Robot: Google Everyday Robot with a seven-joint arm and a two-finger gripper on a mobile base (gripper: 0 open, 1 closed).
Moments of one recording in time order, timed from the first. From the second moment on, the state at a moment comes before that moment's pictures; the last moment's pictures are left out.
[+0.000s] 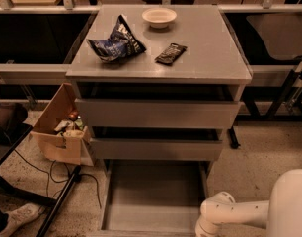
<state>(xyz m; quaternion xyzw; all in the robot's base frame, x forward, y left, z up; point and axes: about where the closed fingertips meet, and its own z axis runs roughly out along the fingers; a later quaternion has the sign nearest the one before) 0.367 -0.206 0.195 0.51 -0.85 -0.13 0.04</state>
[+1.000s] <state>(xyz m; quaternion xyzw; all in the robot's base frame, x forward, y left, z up) 0.367 -0.206 0.195 0.51 -0.85 -0.13 0.04</state>
